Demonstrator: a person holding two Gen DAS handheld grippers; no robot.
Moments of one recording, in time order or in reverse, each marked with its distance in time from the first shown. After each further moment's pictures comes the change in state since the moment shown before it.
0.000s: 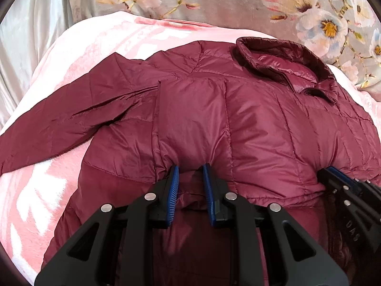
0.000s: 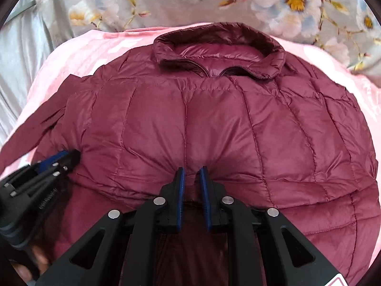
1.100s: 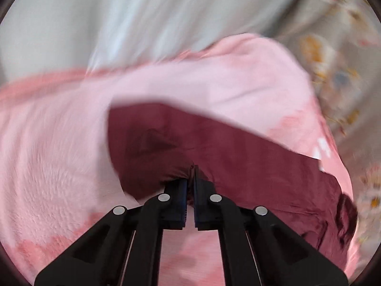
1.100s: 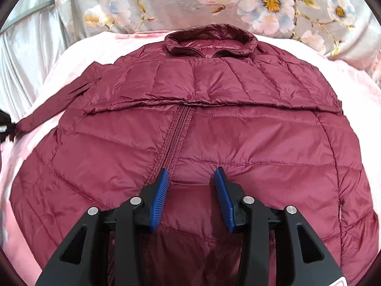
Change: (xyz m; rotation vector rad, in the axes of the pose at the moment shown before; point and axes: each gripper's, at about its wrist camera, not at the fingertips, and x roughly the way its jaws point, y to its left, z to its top) left arm -0.068 0.340 0.024 -0.674 -0.084 0.154; right arm -0.079 -0.001 -0.094 0.030 -0.042 0.010
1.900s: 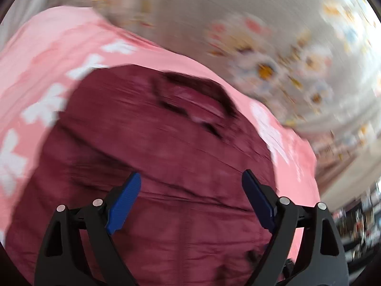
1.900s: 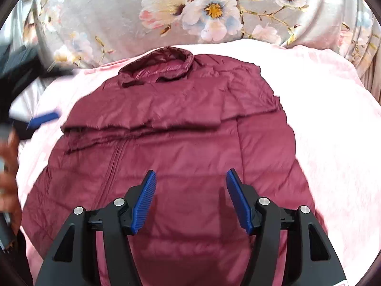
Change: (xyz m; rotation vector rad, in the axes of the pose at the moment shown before) left arm -0.071 -0.285 -0.194 0.425 0.226 -0.525; right arm -0.053 -0.095 0.014 0.179 -0.057 -0.050
